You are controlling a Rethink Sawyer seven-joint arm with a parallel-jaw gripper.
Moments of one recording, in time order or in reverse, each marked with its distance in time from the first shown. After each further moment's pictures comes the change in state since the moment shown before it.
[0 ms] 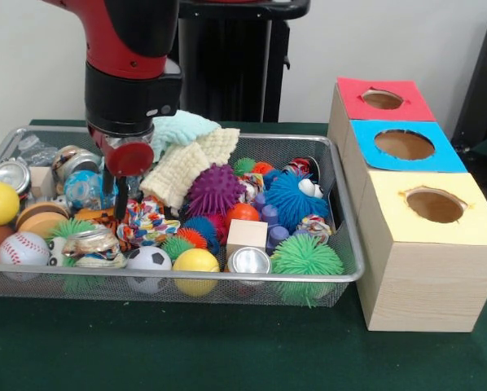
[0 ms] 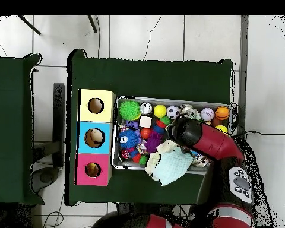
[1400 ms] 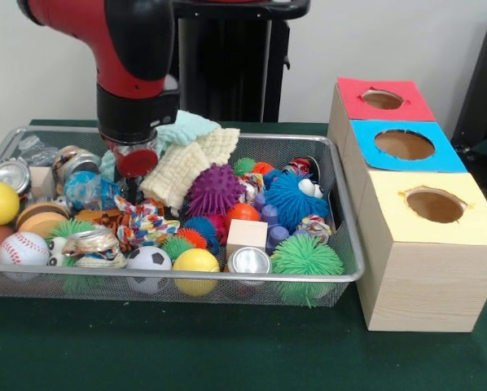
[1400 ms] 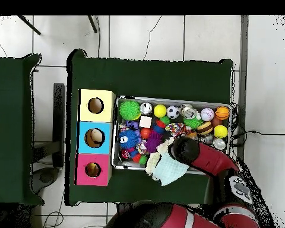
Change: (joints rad) arm -0.068 0.055 0.029 0.128 -0.074 -0.104 0.000
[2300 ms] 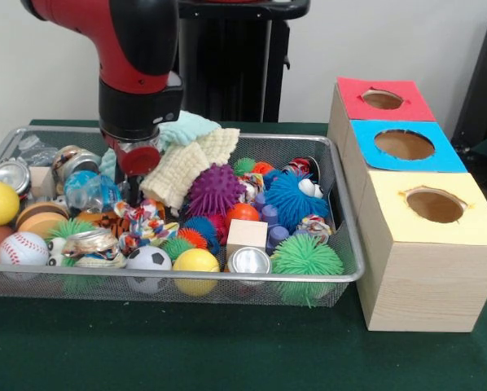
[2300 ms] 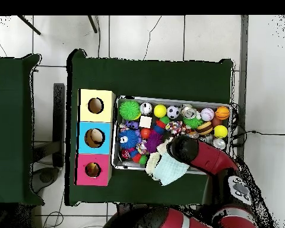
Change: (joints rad) arm 0.015 -0.026 0.001 0.000 0.000 -0.002 0.000
